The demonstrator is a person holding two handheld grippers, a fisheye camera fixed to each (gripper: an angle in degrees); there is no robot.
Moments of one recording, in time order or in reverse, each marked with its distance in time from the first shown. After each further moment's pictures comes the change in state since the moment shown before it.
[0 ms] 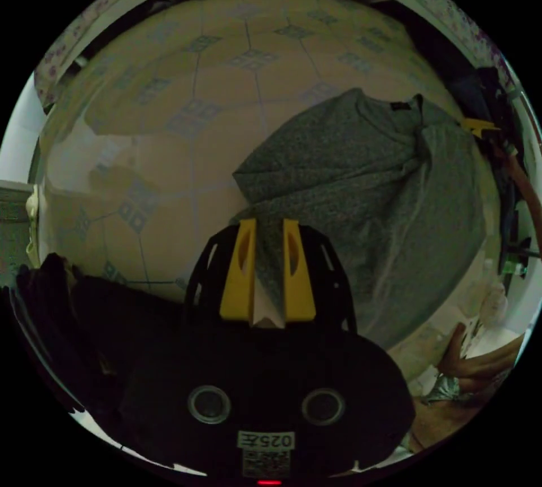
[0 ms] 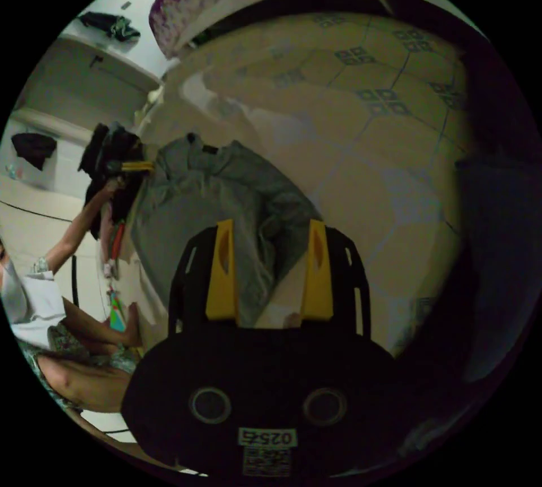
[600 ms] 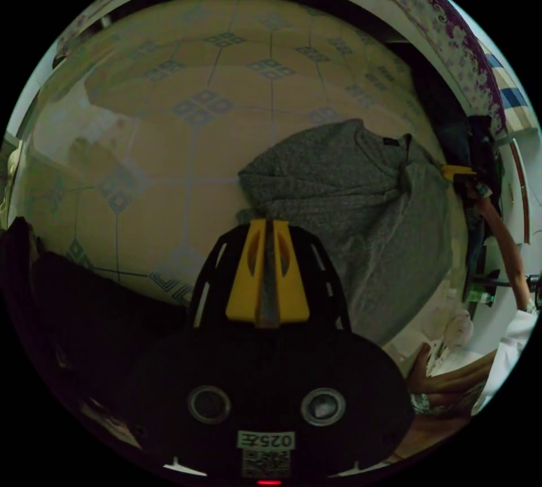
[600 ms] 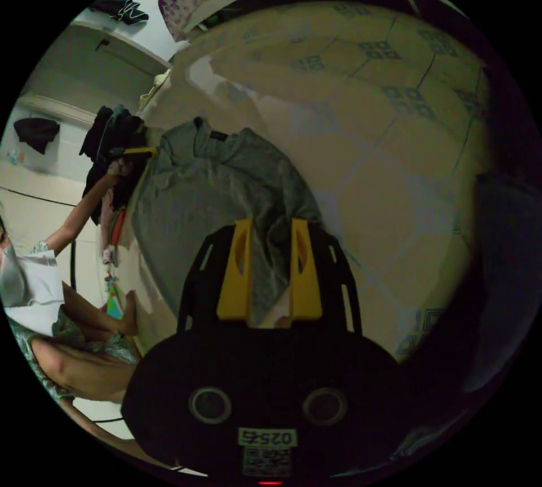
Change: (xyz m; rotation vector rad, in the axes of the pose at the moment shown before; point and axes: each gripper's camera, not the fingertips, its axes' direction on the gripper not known) left arm 0.011 -0.082 0.085 0.102 0.180 -0.142; right arm 0.022 -0.110 0.133 0.021 0.004 -0.074
